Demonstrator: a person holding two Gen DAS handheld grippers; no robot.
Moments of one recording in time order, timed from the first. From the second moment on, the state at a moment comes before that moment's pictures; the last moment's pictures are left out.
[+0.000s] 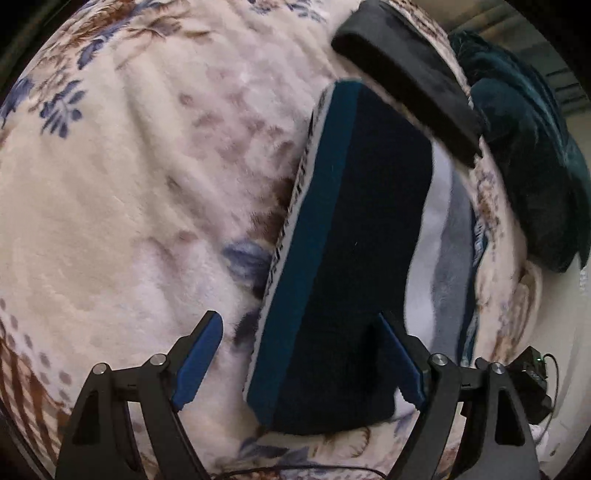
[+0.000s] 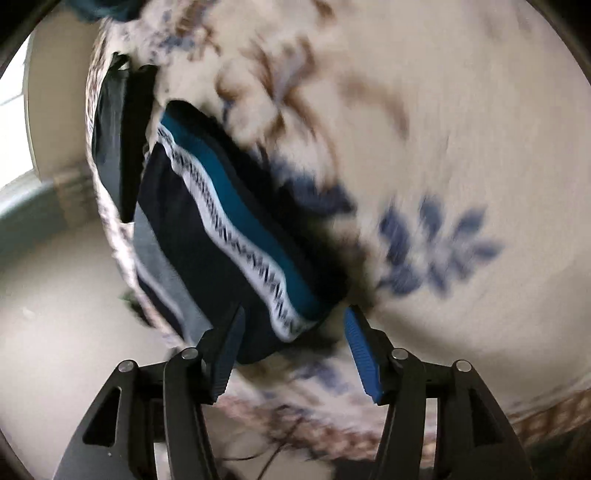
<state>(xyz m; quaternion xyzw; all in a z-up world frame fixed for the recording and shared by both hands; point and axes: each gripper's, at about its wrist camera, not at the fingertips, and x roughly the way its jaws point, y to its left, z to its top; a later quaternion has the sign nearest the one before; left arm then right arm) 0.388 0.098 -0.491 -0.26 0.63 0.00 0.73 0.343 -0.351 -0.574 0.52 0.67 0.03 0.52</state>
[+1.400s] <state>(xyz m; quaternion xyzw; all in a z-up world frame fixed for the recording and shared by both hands) 0.453 0.135 -0.529 -0.35 0.59 -0.09 0.72 0.355 -0.255 -0.599 0.64 0.49 0.11 0.58</state>
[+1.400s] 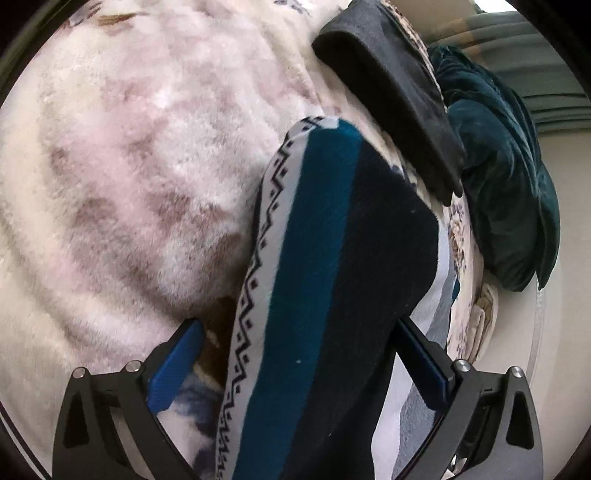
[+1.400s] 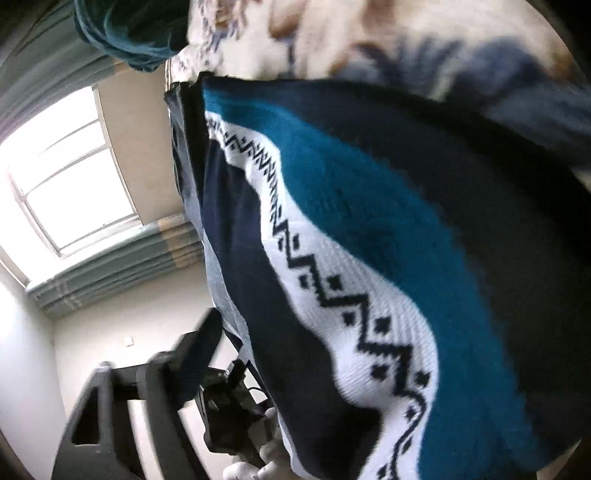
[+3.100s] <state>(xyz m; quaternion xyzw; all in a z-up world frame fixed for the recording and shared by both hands) 0.563 0.123 -0.395 -0.33 0.48 -0.24 0.78 0.406 -0.238 -0.426 0.51 0.45 0.12 0.72</state>
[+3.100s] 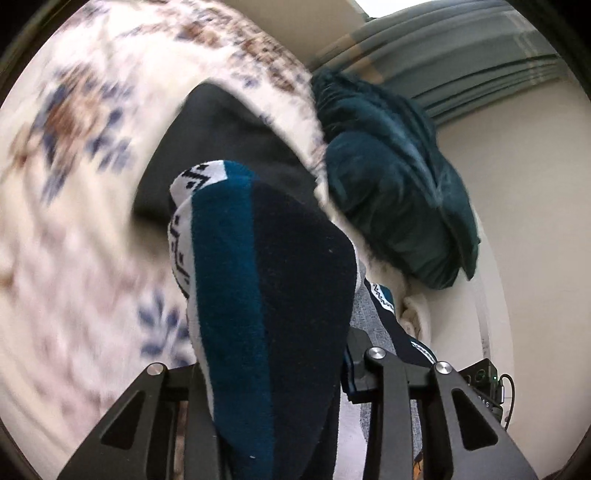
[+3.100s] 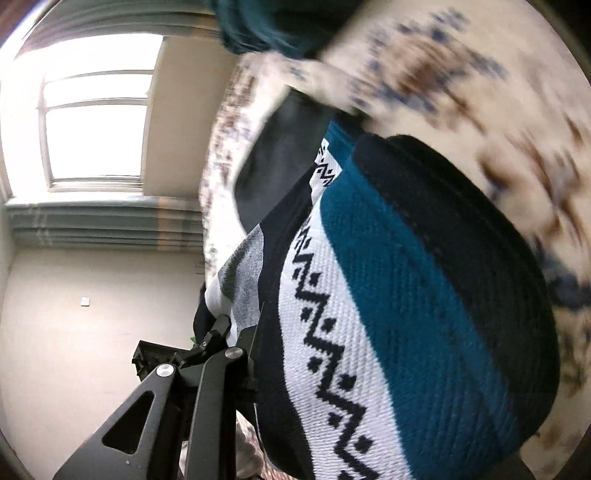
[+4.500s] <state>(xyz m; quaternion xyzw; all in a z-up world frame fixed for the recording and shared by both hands) 0.733 0.136 -0.399 -0.01 0.53 -0.03 0.85 0.664 -0.186 -0.424 0.14 0.55 -0.08 0.82</state>
